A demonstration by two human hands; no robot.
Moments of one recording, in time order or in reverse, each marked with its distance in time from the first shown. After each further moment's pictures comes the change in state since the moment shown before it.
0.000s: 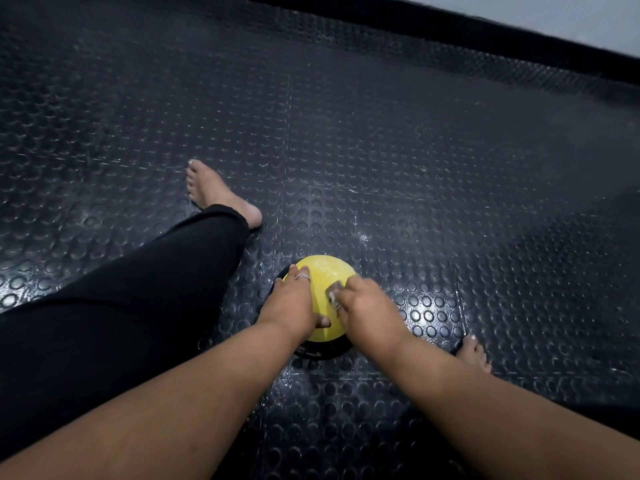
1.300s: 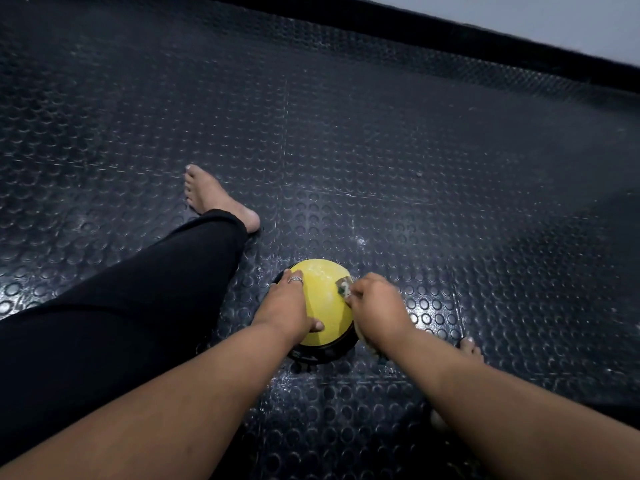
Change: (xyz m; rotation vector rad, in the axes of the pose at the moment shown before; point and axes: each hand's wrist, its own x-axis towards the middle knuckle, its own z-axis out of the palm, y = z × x) left_hand -0.003 -0.002 -0.006 -0.015 -0.037 -0.038; right_hand 0.010 0.010 -0.008 0.202 0.000 0.381
